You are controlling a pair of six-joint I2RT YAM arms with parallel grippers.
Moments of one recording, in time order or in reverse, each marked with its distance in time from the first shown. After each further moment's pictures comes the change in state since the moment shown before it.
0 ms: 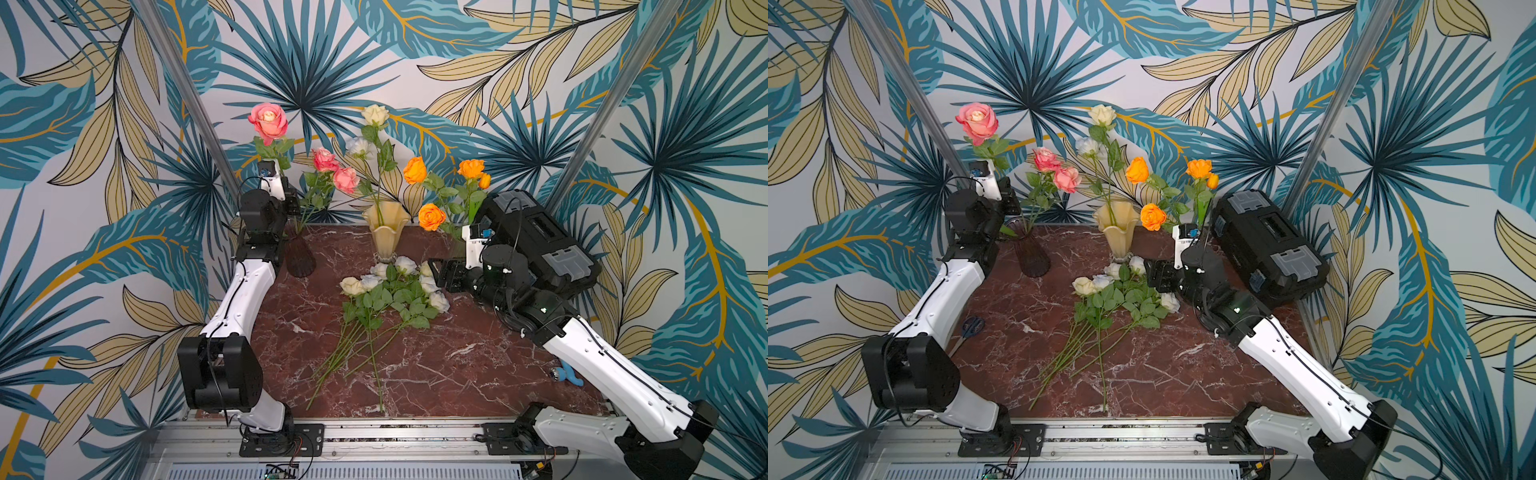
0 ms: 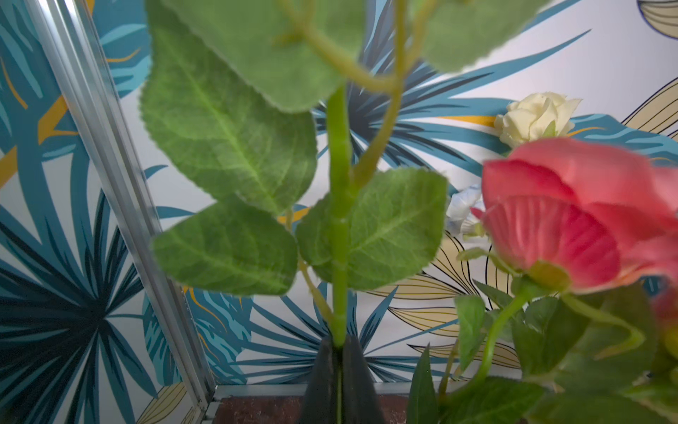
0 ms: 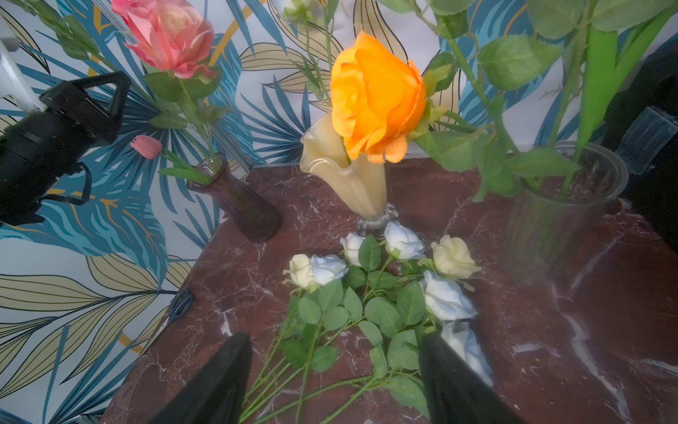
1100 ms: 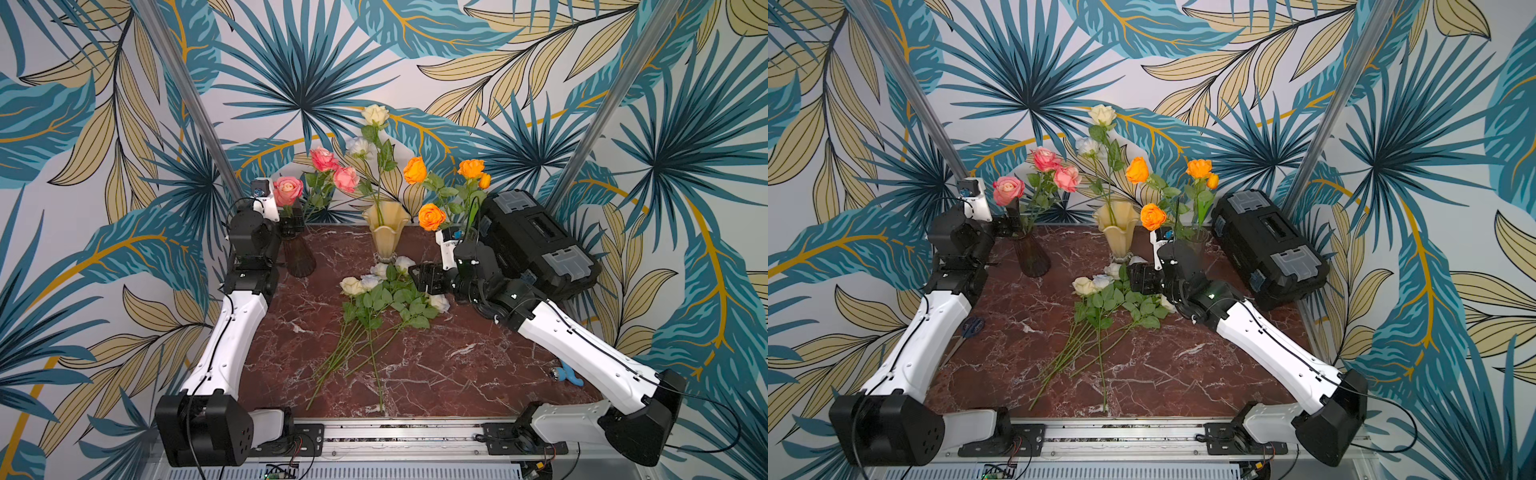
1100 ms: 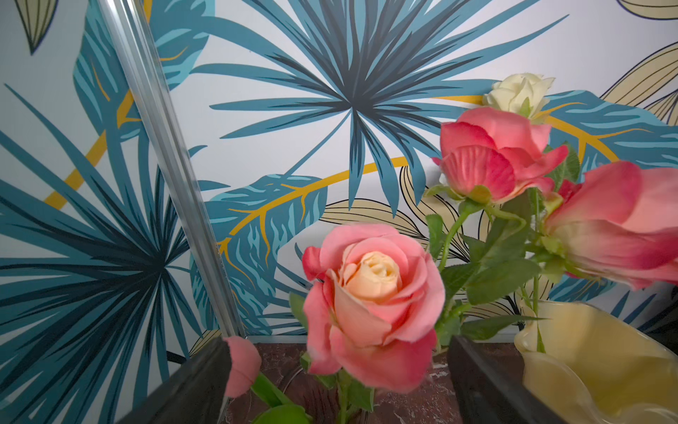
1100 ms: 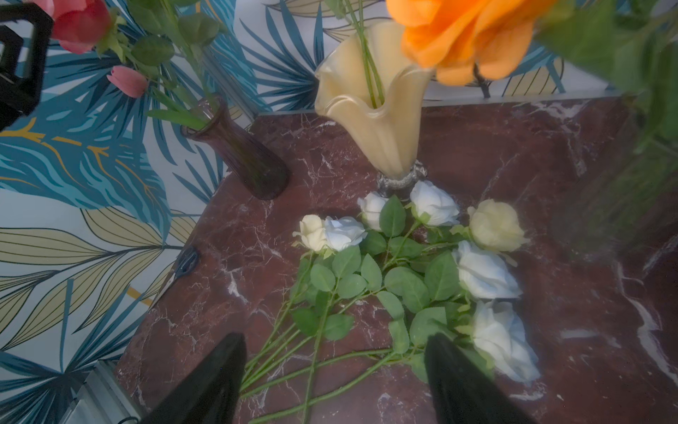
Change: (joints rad) left arm -0.038 -0.306 -0.166 -0.171 -0.062 0.041; right arm 0.034 0.162 0.049 -0.035 -0.105 0.021
